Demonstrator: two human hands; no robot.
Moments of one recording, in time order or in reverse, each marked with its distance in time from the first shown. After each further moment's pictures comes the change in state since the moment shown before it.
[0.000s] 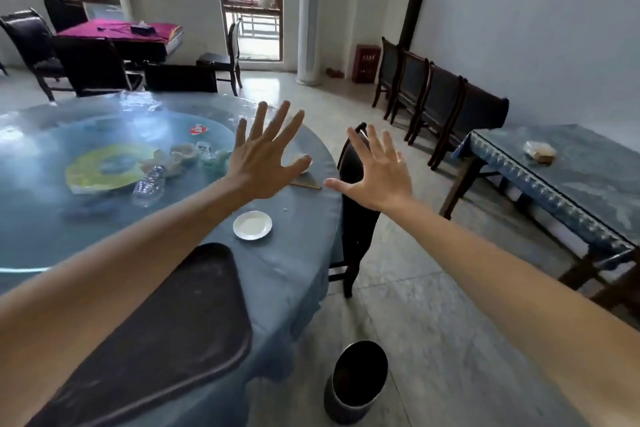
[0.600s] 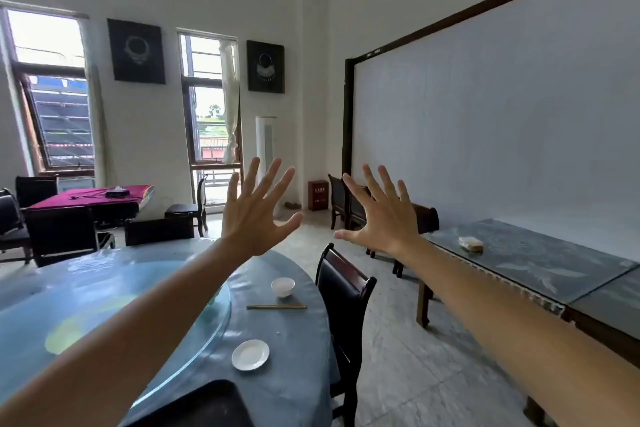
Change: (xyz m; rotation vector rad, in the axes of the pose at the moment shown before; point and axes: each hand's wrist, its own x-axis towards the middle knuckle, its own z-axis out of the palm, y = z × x) left_hand -0.039 0.011 -0.213 0.158 0.452 0.269; right_hand -0.084 -0.088 -0.204 -0.326 0.374 0.014
